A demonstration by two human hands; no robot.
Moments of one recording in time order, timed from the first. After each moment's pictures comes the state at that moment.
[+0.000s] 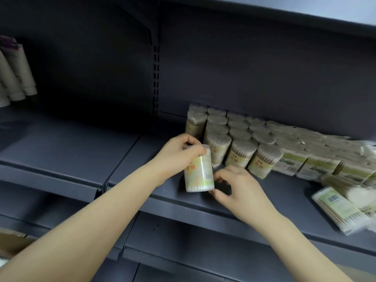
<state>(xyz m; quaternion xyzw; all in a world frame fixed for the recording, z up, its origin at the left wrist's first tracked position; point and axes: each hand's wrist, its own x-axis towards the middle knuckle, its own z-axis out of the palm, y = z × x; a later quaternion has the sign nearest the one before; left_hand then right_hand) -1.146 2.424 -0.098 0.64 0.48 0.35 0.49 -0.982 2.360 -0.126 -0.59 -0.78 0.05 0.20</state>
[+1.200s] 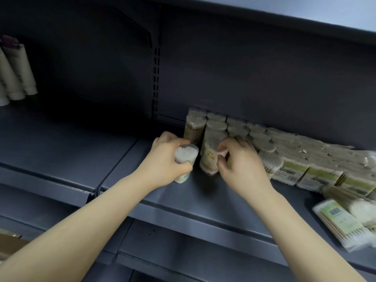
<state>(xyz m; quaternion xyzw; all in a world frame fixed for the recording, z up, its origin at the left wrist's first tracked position) -1.157 2.439 -0.118 0.76 0.51 0.33 0.23 -0.982 2.405 -0.097 -0.61 -0.73 -0.05 0.29</state>
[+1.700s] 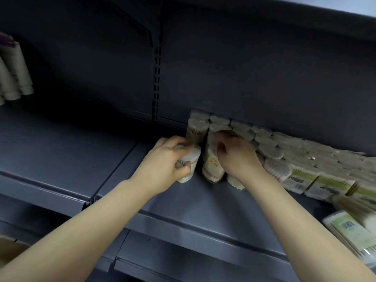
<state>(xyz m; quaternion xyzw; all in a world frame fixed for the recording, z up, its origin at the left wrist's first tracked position) -1.161 2.455 -0.126 0.82 0.46 0.31 0.11 -0.987 2.457 -0.084 -0.66 -0.73 0.01 0.17</state>
